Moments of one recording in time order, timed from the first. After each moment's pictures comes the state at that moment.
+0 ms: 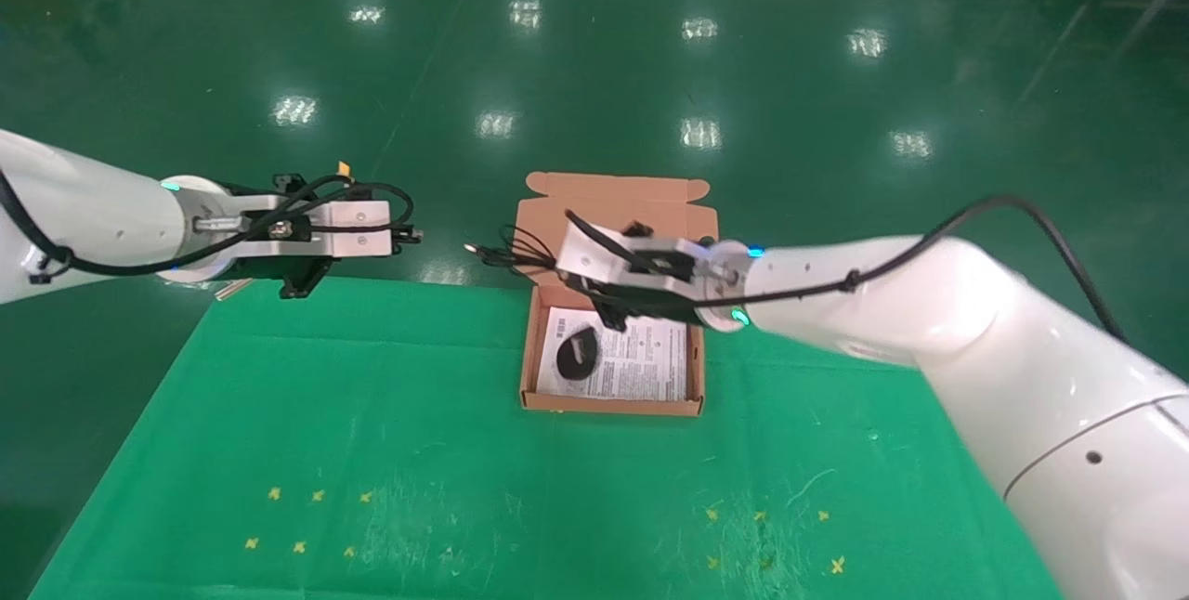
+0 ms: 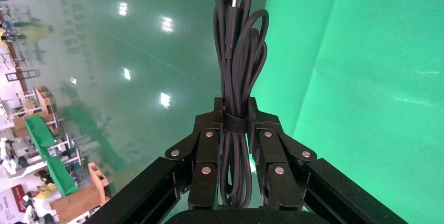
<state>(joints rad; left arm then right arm) -1.64 1.03 0.84 -1.26 2.46 1.21 -0.57 1.58 -1.36 -0.84 0.59 -1.73 -0.69 0.03</state>
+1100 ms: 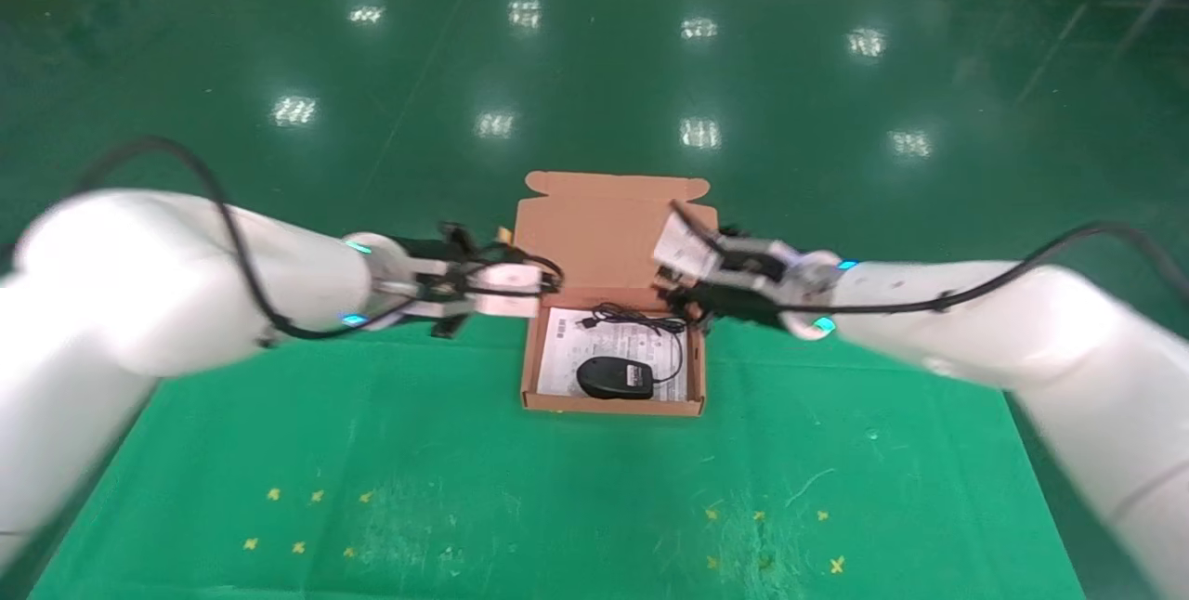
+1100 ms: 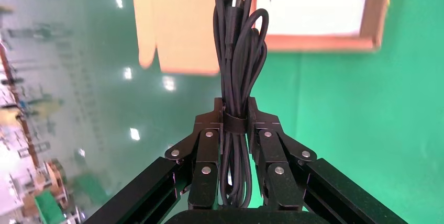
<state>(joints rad) -1.55 1.25 0.91 -1.09 2.46 1.00 -0.47 1.56 -1.18 -0.93 0.67 -1.67 -0.62 0.14</state>
